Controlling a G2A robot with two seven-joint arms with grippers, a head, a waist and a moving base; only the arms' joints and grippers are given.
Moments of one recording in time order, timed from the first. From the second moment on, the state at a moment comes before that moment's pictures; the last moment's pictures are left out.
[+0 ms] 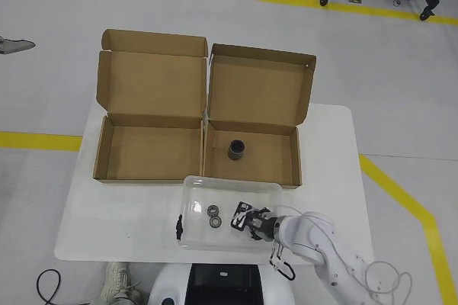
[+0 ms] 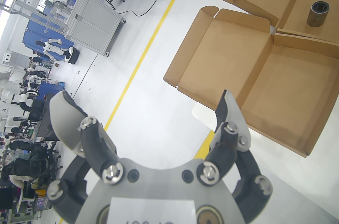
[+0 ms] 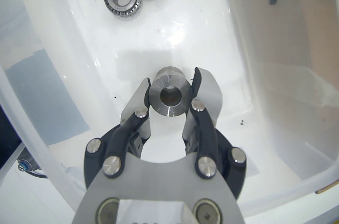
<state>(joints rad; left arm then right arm) 0.40 -0.15 -1.00 -1.50 0.90 -0.88 -0.13 -1.41 -1.17 0.95 -1.85 -1.33 -0.55 0.85</state>
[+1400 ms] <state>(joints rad) 0.40 -0.15 -1.00 -1.50 0.90 -0.88 -0.13 -1.19 -1.20 0.95 -1.73 -1.20 -0.77 -0.21</state>
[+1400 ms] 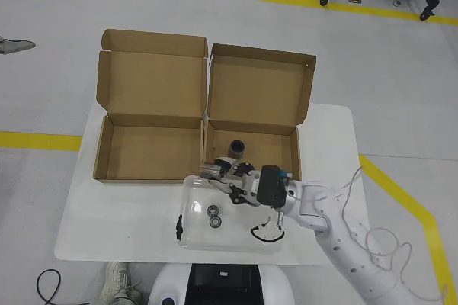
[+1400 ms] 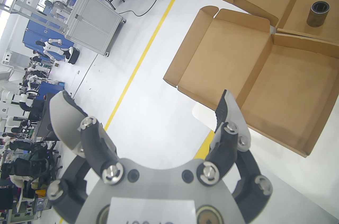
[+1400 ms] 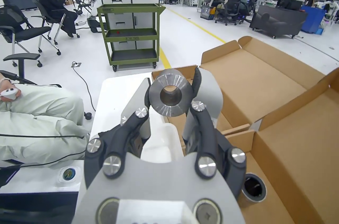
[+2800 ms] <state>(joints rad) 0.40 -0.15 -1.00 -1.50 0.90 -0.88 -0.13 -1.06 -1.22 1.01 -1.95 -1.10 -0.75 -0.21</state>
